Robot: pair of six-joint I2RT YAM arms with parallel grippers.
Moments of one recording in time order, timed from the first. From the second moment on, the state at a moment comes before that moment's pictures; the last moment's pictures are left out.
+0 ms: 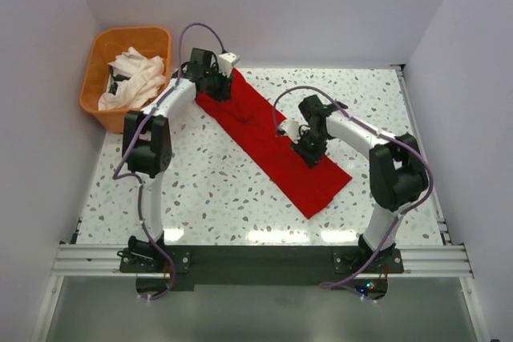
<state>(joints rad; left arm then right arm) -0.24 2.21 1.87 -0.46 0.36 0.26 0.42 1.80 1.32 -0.95 -0.21 -0.61</state>
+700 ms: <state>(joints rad) -0.26 2.36 1.90 -0.50 0.26 0.09 0.59 1.85 1.18 -0.96 -0.25 -0.58</state>
